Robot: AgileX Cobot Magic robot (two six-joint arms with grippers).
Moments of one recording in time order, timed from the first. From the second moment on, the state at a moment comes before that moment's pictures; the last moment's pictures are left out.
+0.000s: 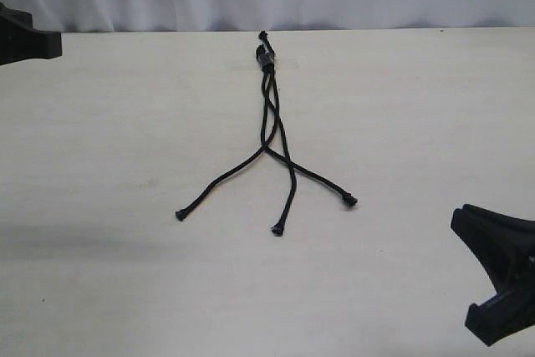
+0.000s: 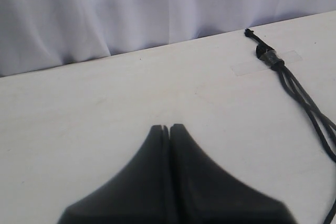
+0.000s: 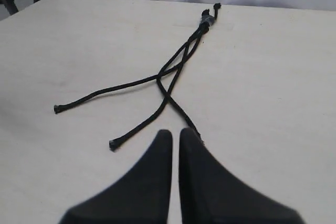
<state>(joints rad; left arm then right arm) -0.07 1.18 -0.71 0.46 0.13 -0.47 0.47 0.53 -0.03 0.04 -0.08 0.09</state>
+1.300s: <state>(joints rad) -0.07 1.18 -0.71 0.46 0.13 -0.47 0.10 0.01 0.00 0.07 0.20 0.05</state>
